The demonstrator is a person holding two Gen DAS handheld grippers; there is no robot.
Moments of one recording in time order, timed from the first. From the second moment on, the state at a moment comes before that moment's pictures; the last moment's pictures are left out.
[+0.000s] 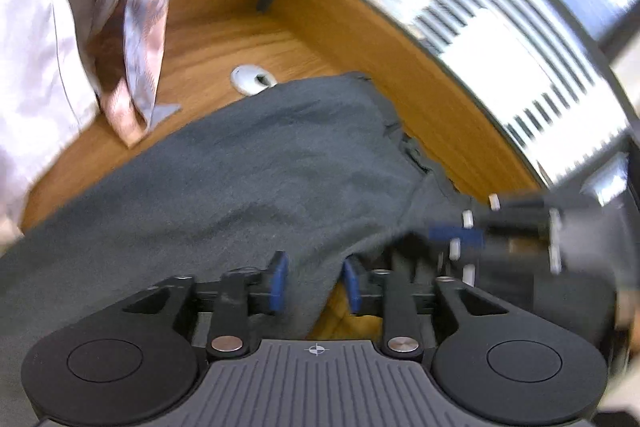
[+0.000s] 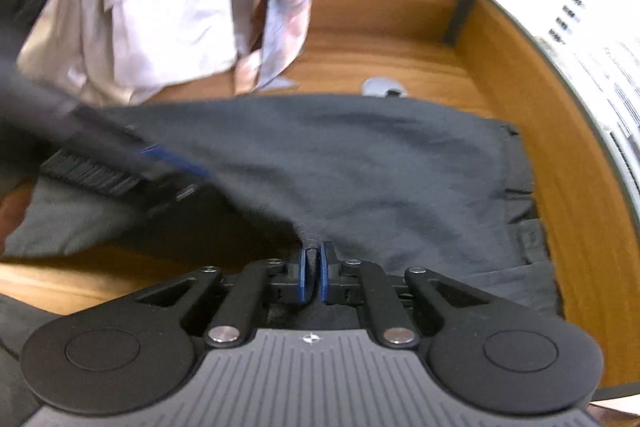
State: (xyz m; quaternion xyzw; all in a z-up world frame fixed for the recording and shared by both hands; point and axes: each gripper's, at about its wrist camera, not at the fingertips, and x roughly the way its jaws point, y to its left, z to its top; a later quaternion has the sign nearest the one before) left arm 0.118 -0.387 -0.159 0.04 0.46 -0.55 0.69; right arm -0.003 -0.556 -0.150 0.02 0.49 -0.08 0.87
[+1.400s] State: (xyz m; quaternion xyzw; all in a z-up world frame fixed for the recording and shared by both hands) left arm -0.001 0.082 -0.175 -0.08 0.48 -0.04 0.87; right arm -0.027 -0.487 -0.116 -0.01 0.50 -0.05 0.86
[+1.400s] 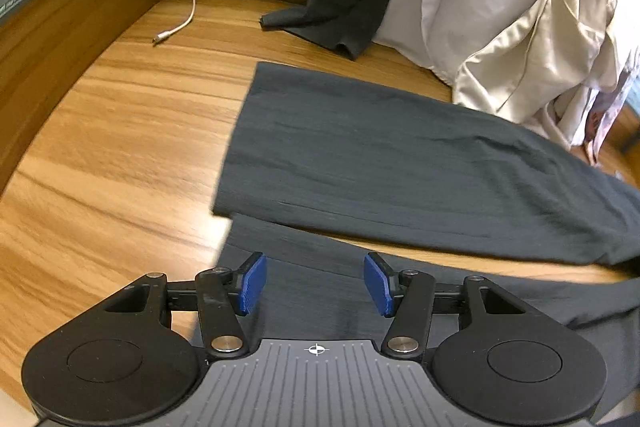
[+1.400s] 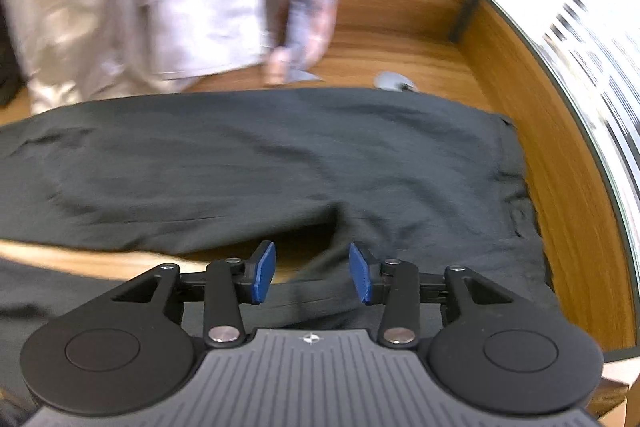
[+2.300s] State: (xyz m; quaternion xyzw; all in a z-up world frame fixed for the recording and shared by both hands) left arm -0.002 0.116 -0.166 0.10 0.45 -0.20 0.87; right arm 0.038 -0.129 -0.152 -0.13 0.43 0.46 0.77
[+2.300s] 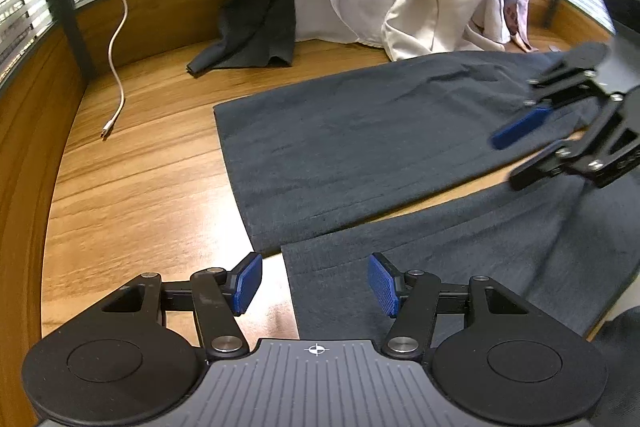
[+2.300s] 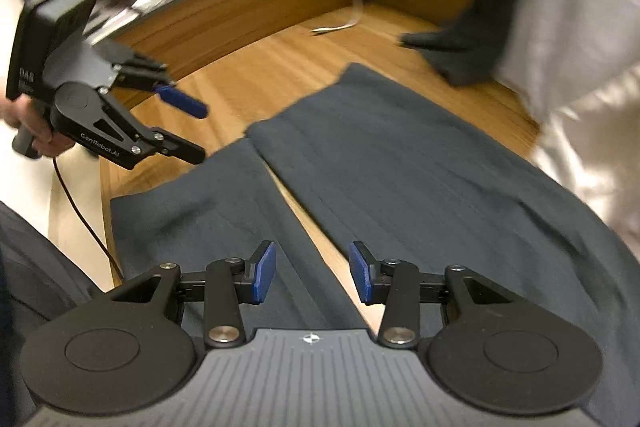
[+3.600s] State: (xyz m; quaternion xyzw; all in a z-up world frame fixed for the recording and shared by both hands) left arm 0.024 0.173 -0.174 -0.13 0.43 -0.21 0.87; right arm 0.077 -0.008 -0.179 -0.23 0.41 0.57 0.67
